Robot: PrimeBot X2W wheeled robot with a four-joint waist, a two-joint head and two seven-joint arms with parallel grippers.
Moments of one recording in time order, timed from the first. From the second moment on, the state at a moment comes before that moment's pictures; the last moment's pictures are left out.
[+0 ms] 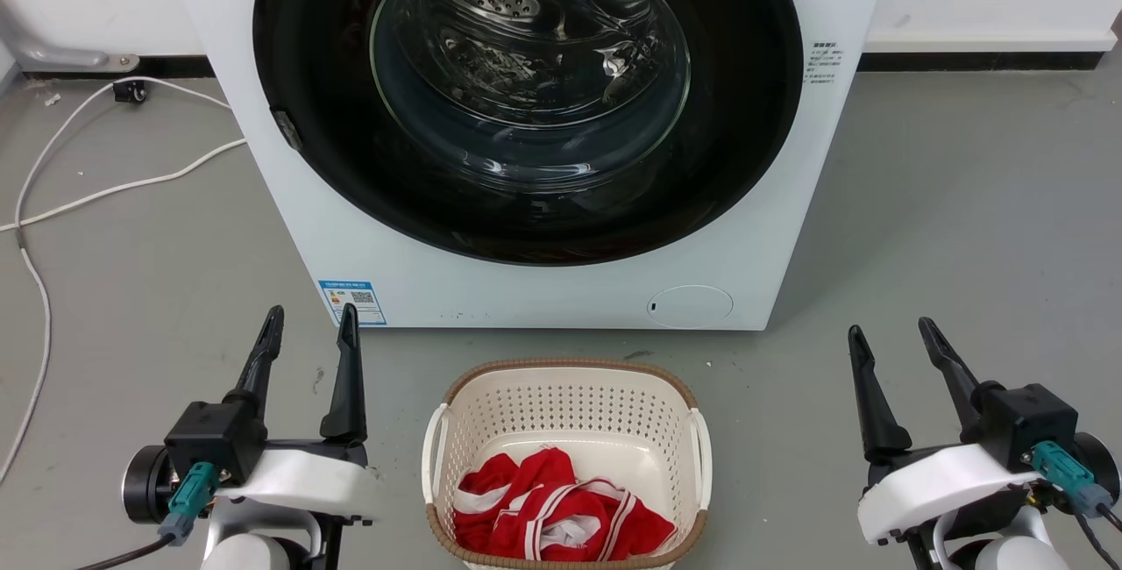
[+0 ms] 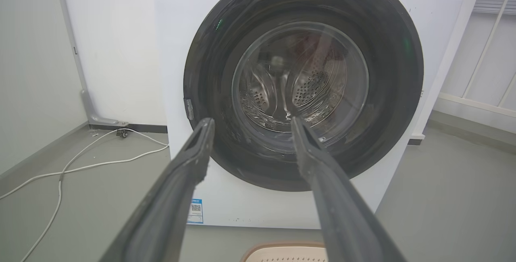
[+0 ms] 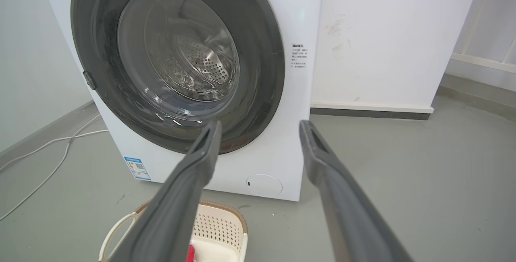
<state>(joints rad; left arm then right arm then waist) -0.09 0.08 0.01 0.10 -0.17 -0.08 -0.23 -0.04 -0.05 0.01 0.07 0.09 0.13 -0.11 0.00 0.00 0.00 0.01</state>
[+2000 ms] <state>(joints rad) -0.07 0.05 0.06 0.09 -0.06 -0.10 -0.26 -0.22 -0.05 -0.07 0.14 1.44 0.13 -0.12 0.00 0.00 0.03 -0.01</state>
